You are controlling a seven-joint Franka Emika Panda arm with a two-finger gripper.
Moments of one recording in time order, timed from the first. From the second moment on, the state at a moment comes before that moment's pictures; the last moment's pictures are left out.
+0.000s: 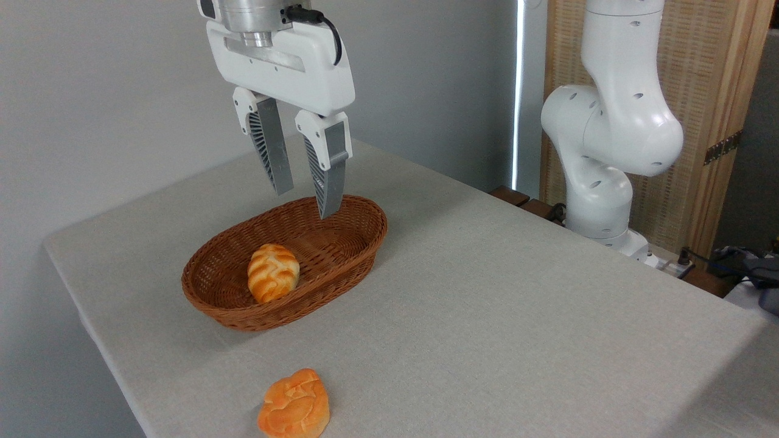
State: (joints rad) arm -0.14 -0.04 0.05 -1.61 -0.02 1.61 0.59
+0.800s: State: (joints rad) arm -0.14 -0.02 0.05 -1.61 -0.02 1.62 0.69
